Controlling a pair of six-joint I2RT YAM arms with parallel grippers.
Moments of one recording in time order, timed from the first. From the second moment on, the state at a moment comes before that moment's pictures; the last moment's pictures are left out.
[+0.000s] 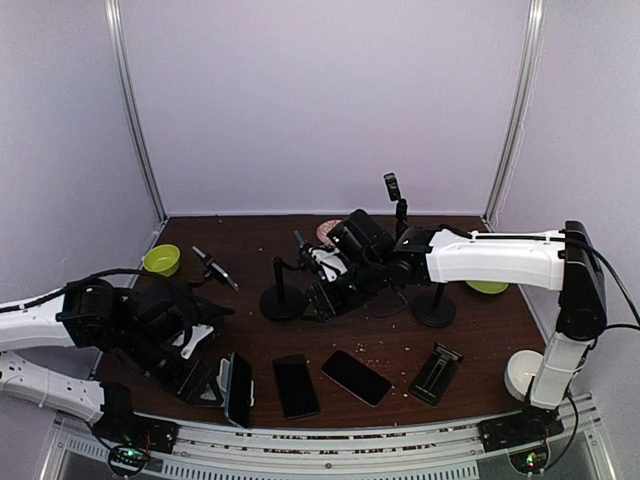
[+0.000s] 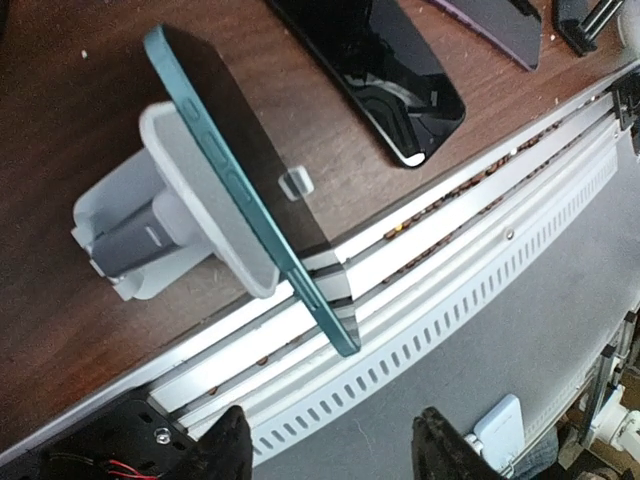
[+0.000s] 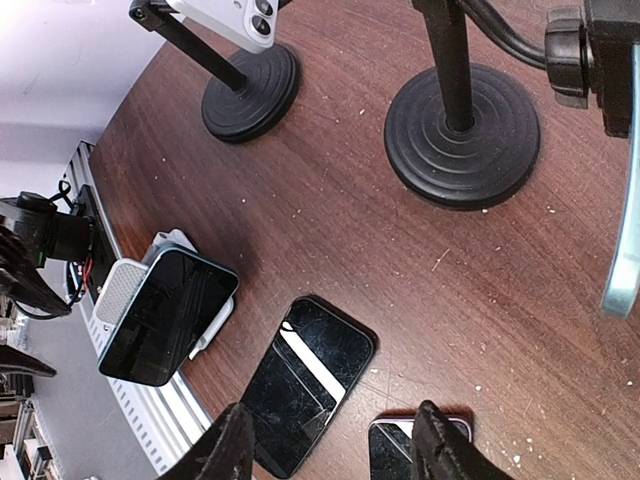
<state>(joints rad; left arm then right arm) -1.15 0.93 0.81 -1.04 0.21 -0.78 0.98 1.80 1.43 -0.48 -0.25 0.39</state>
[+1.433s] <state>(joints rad) -1.19 1.16 0.94 -1.02 0.18 -0.84 0.98 1.79 1.40 -0.46 -0.24 0.39</state>
